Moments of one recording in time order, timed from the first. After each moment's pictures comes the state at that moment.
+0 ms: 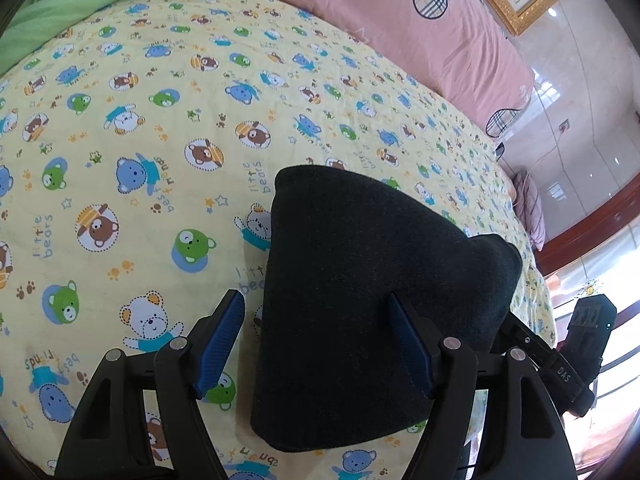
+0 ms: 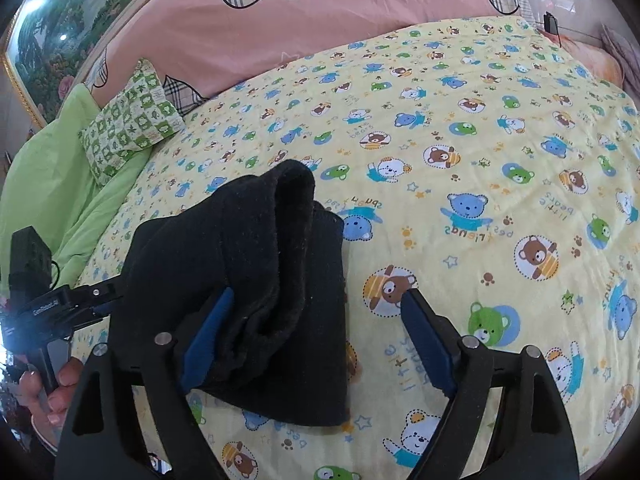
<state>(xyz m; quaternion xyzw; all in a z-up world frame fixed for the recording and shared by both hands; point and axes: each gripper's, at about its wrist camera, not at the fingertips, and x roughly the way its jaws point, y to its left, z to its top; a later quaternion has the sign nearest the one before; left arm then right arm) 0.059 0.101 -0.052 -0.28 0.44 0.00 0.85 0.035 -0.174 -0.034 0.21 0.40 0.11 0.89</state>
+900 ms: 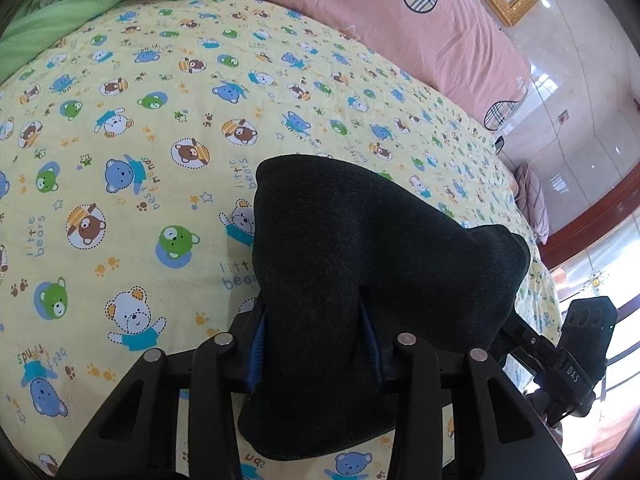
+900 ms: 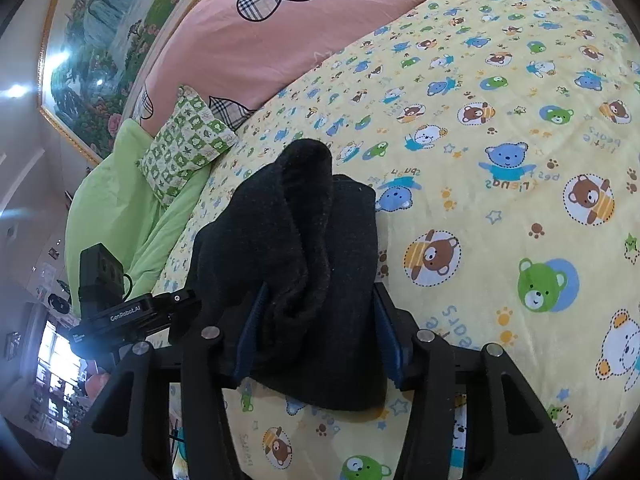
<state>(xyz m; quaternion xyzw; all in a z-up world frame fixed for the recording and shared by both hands) 0.062 0.085 -0.050 -0.26 0.44 0.00 0.86 0.023 -0.181 -0.050 0.30 0.36 0.20 0.86</state>
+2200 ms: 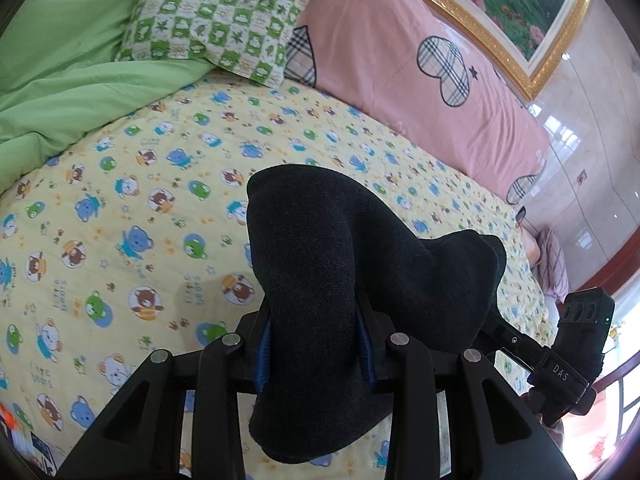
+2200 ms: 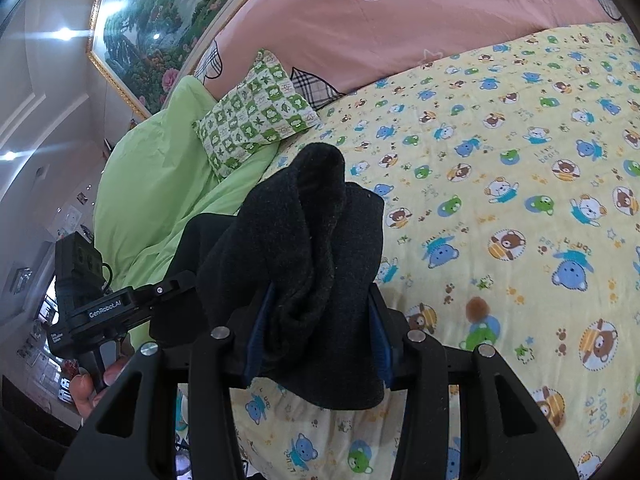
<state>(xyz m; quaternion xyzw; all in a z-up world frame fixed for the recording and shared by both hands) -0.016 0.164 0.023 -0.27 0.35 0.10 0.89 0.070 -0.079 0.007 0.22 0.35 0.30 0.86</state>
